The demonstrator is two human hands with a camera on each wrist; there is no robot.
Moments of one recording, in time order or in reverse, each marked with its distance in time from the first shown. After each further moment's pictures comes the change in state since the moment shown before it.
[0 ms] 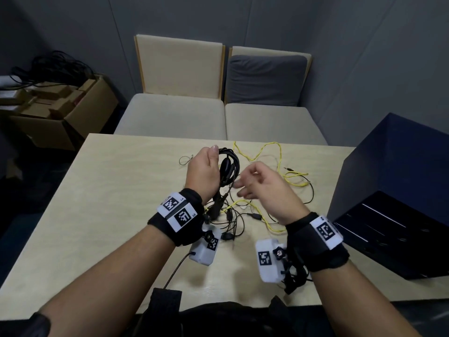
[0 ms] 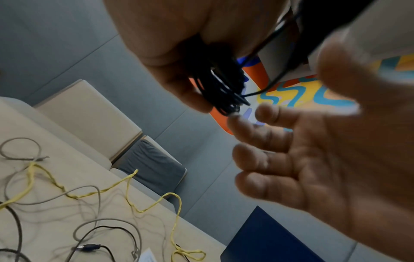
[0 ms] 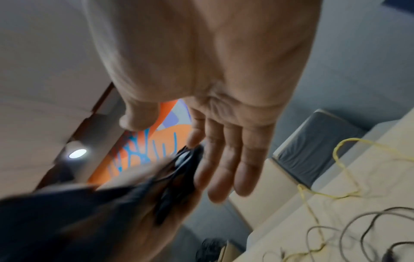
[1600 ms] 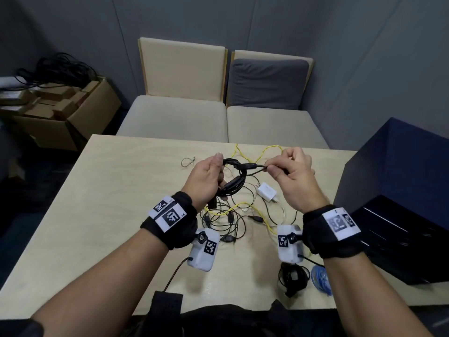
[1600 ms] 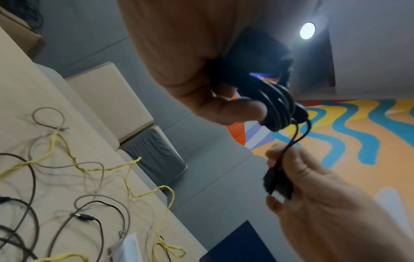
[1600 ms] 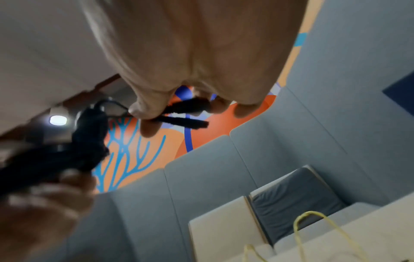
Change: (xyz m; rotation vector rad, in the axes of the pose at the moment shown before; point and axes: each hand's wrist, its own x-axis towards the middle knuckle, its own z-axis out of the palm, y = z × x) left_hand -0.011 0.003 -0.013 -0.513 -0.326 -0.132; right_hand 0.012 0.008 -0.049 -0.533 0.249 -0.293
